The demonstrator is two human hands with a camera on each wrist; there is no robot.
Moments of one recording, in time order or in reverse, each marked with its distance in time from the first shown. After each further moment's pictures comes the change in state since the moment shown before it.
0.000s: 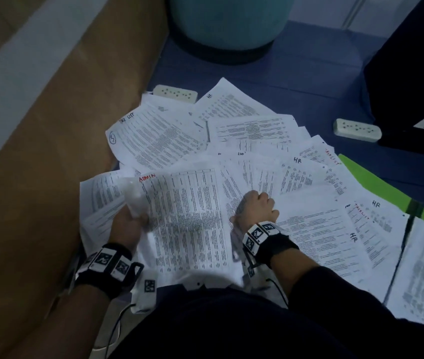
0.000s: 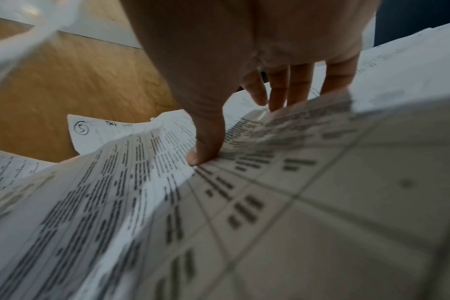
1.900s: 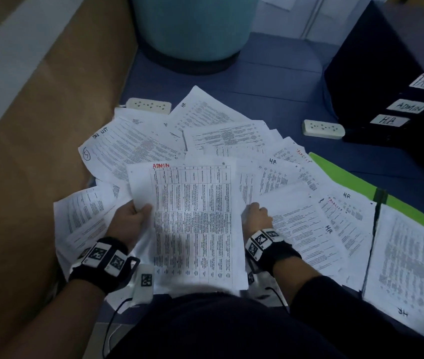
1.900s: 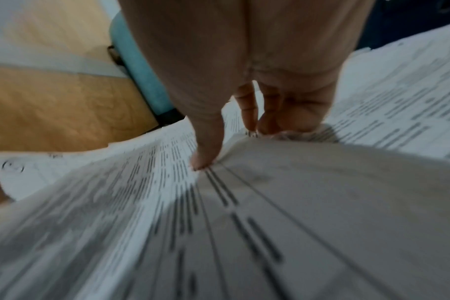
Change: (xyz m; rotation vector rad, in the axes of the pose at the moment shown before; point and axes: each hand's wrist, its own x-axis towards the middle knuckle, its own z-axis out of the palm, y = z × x) left_hand 0.023 0.025 0.026 -0.024 -0.248 0.000; right_hand -0.008 0.038 -0.015 0.318 -0.095 0.196
